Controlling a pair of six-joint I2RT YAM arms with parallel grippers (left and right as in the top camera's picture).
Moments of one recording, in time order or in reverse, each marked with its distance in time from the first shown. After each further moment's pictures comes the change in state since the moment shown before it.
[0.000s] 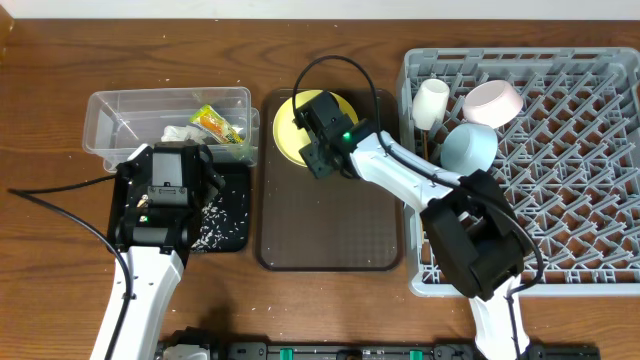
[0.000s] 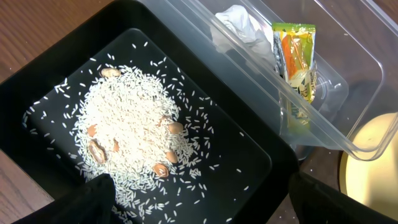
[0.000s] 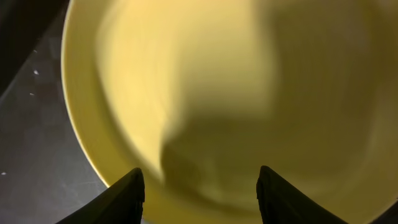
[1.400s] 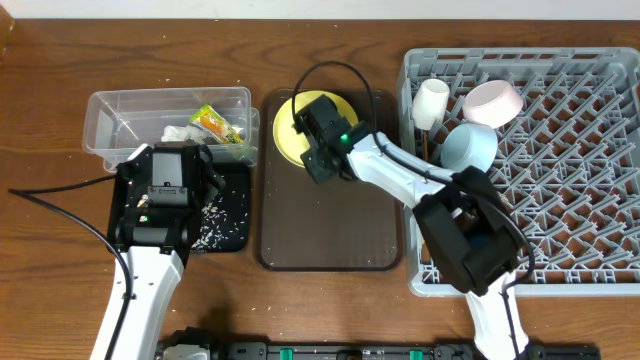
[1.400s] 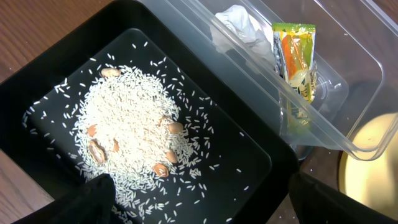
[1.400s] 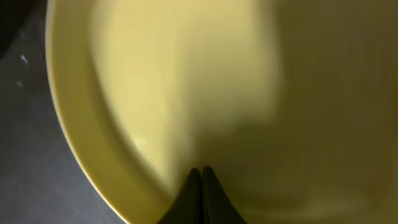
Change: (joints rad) left arm 0.000 0.000 0.000 0.000 0.000 0.000; right arm 0.001 0.040 0.003 -0.004 -0.049 0.003
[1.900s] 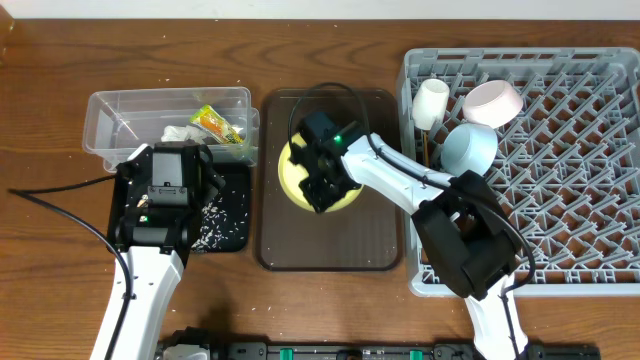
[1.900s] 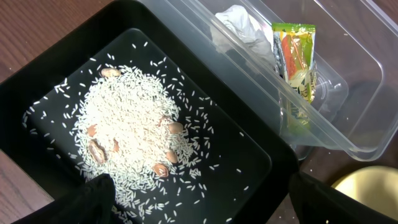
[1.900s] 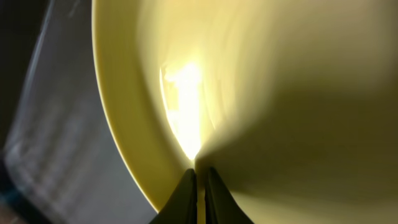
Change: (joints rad) left arm 0.000 0.000 0.000 0.000 0.000 0.000; right arm 0.032 -0.010 0.024 -0.358 -0.311 0.000
